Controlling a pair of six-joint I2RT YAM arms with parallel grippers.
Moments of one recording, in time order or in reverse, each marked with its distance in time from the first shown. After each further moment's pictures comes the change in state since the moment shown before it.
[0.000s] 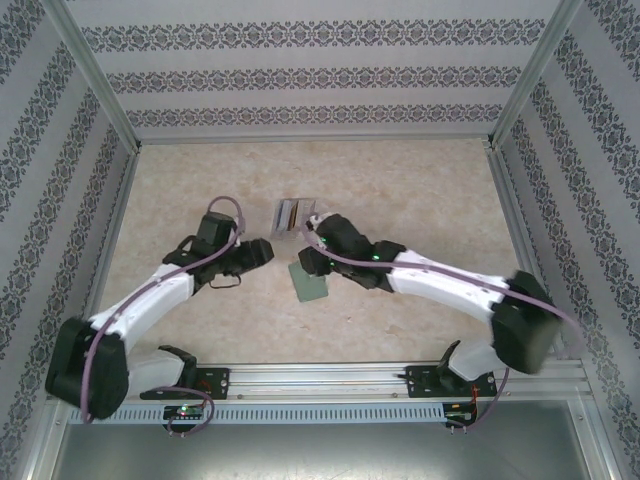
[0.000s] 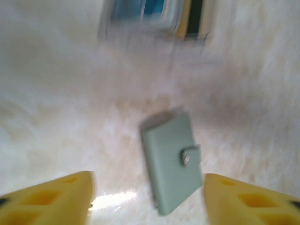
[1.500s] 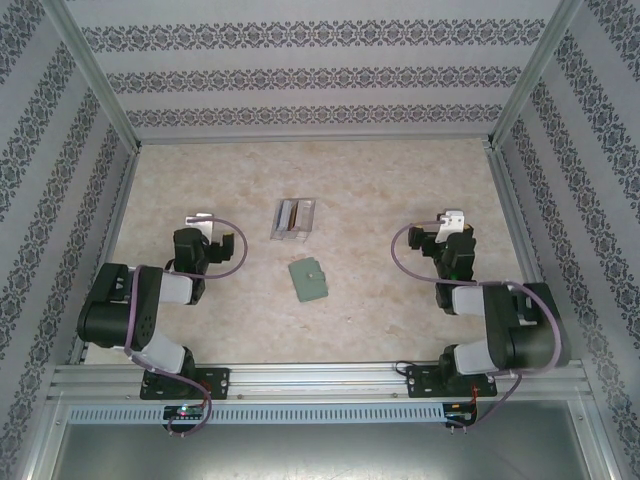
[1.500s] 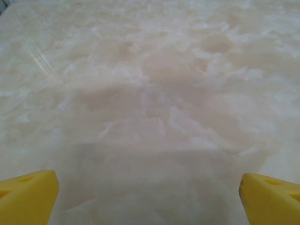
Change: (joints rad) left arm 0.307 0.406 -0.343 1.083 -0.370 0.755; right arm -0.880 0.061 -0.690 1.154 -0.033 -0.365
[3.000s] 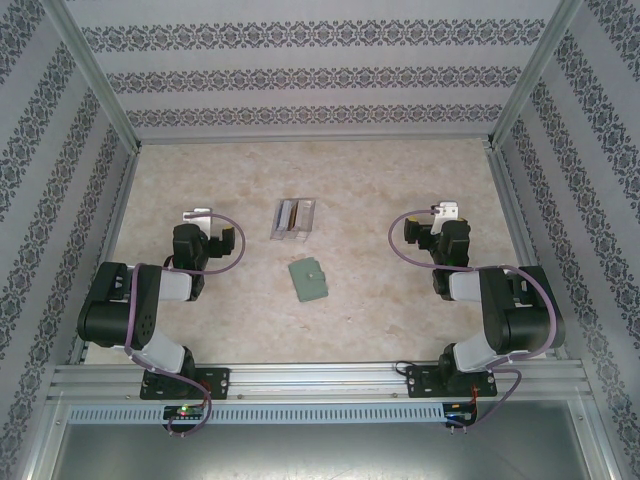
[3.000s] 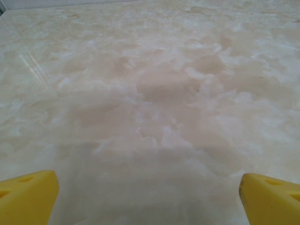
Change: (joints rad) left arm 0.009 0.002 0.029 0.007 0.033 -0.037; right arm 0.013 0.060 0.105 -0.125 -0.015 -0.002
